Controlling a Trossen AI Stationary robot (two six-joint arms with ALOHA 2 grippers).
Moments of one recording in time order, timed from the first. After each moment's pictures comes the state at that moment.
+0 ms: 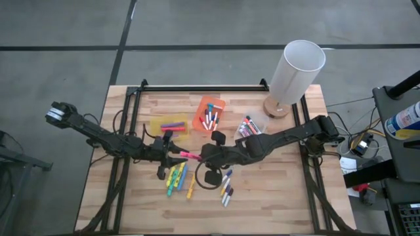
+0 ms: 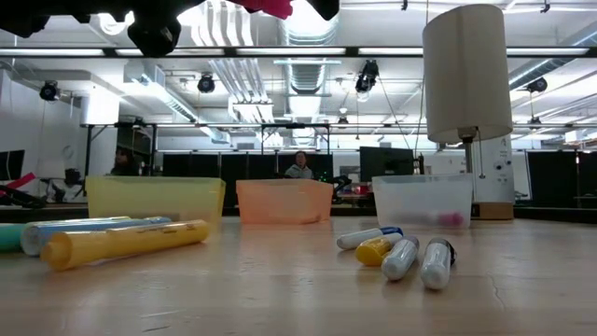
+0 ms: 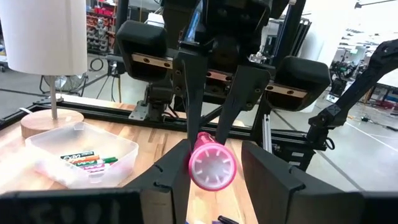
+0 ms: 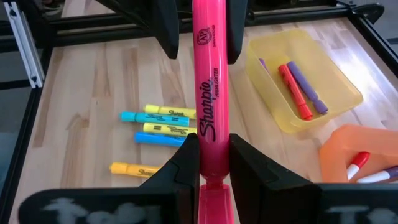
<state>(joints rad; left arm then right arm) -0.38 0.98 0.42 0.63 -0.30 -0.20 0.28 1.86 1.70 -0.56 0.32 0.32</state>
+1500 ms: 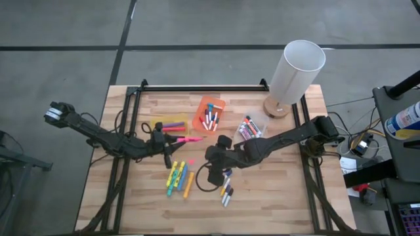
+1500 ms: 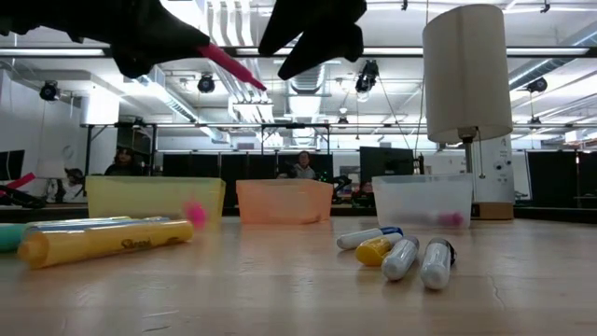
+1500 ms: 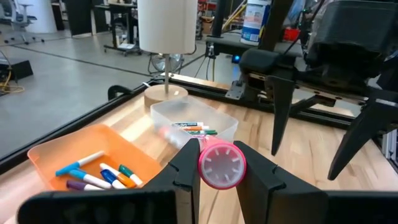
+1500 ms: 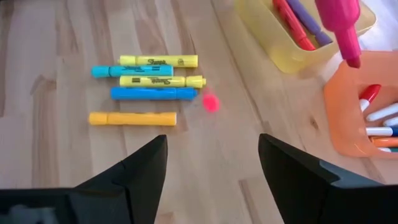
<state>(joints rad) -0.38 0.92 0.42 0.39 -0.69 -0.23 0.28 1.86 1.57 -0.59 0.32 0.46</state>
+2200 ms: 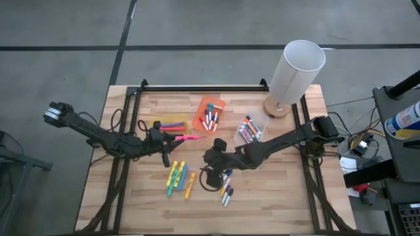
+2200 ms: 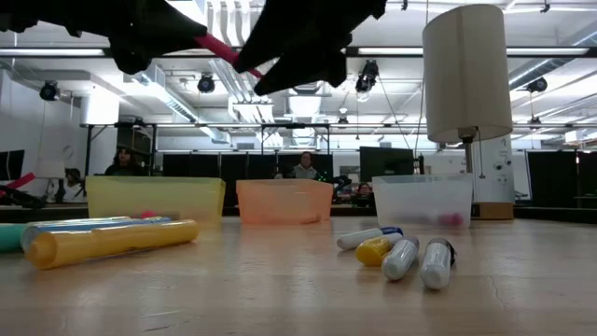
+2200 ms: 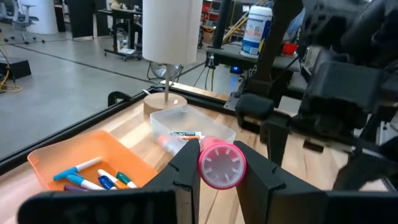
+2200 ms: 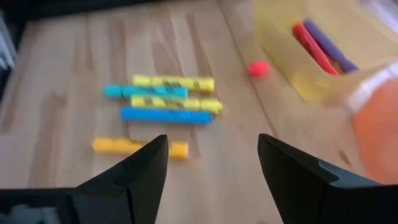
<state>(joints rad) -0.38 0.87 0.42 0.39 -0.70 -0.24 0.28 1.86 1.38 -0.22 0.31 0.38</state>
